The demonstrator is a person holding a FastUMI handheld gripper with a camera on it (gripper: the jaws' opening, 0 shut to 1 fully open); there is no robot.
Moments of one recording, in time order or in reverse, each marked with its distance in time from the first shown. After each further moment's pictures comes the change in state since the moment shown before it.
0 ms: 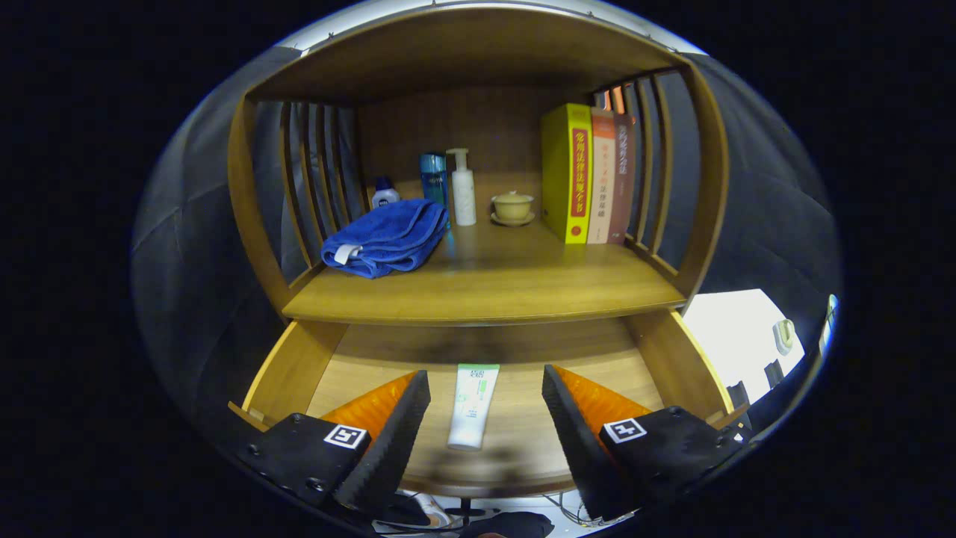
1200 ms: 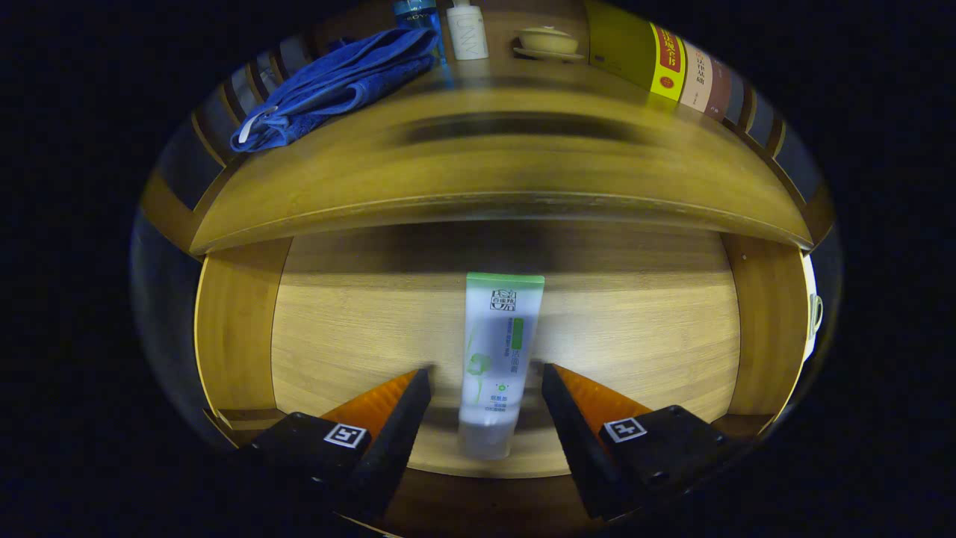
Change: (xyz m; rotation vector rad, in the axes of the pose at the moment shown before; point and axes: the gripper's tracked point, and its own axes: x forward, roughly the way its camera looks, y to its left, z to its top) arm 0.089 0.016 -0.081 0.036 0.581 0.053
